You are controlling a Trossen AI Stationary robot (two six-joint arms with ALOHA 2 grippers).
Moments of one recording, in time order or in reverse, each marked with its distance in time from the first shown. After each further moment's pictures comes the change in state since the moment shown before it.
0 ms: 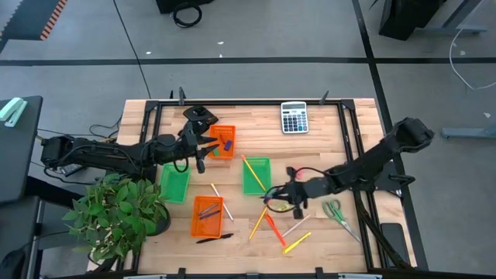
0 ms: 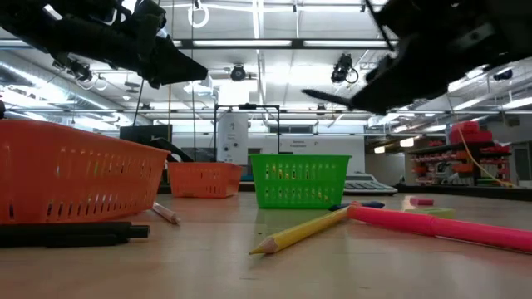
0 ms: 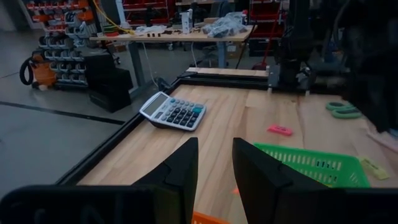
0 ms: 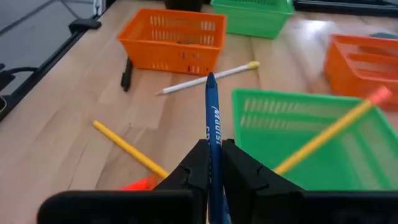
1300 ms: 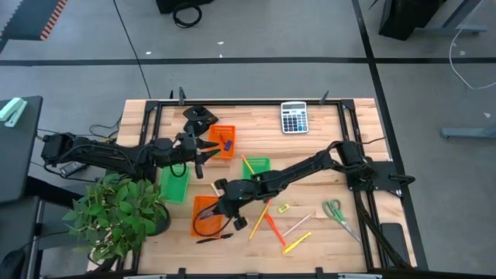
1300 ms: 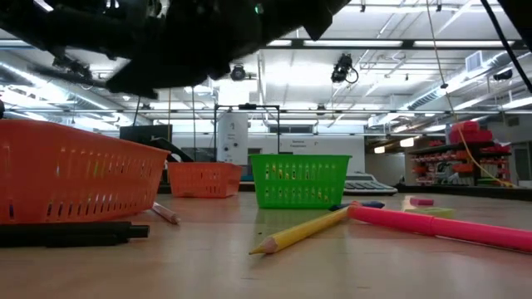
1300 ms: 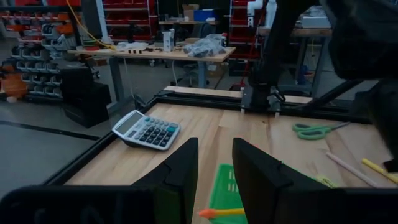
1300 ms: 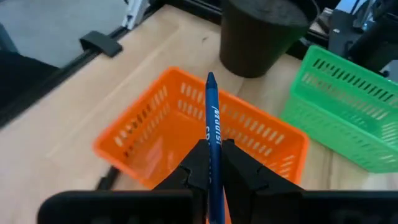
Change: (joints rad) left arm -0.082 -0.001 0.000 0.077 0.000 -0.039; right arm -0.164 0.728 1.062 -0.421 -0.378 -0.359
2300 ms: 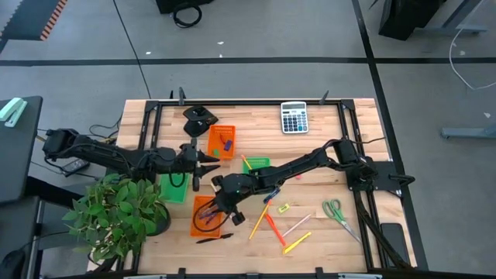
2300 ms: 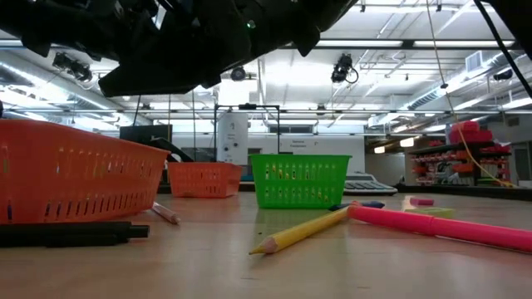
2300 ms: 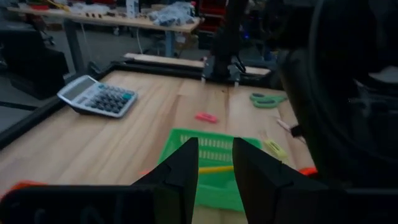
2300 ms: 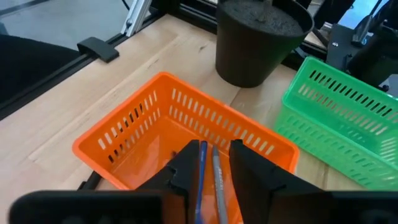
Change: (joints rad) left arm -0.146 -0.001 0.000 -0.128 0.011 -0.118; right arm -0.040 0.024 -0.001 0.076 -0.083 -0.039
